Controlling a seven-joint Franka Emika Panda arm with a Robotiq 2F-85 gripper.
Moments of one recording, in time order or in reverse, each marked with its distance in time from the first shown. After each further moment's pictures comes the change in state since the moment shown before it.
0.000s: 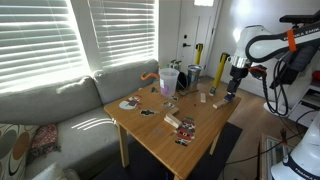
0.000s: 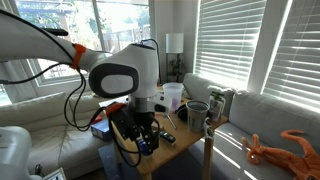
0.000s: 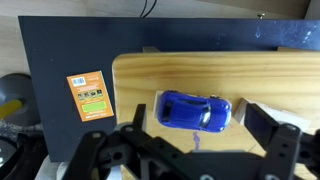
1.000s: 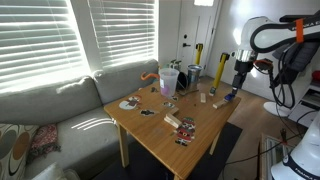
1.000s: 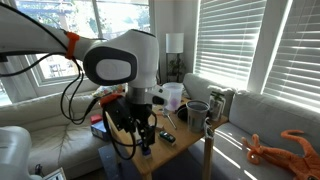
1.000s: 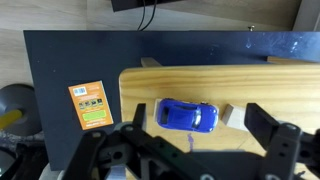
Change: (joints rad) arm 0.001 -0.044 -0.007 0.063 0.000 -0.157 0.001
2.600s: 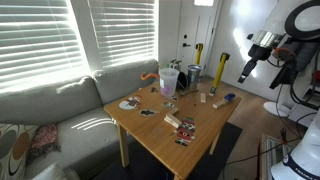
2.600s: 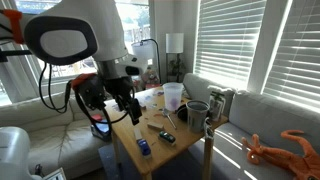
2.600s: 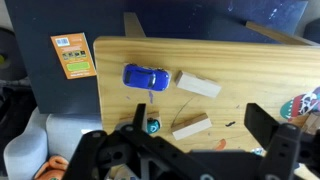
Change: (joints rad) arm 0.039 -0.307 0.028 -0.053 0.052 -0.002 -0.007
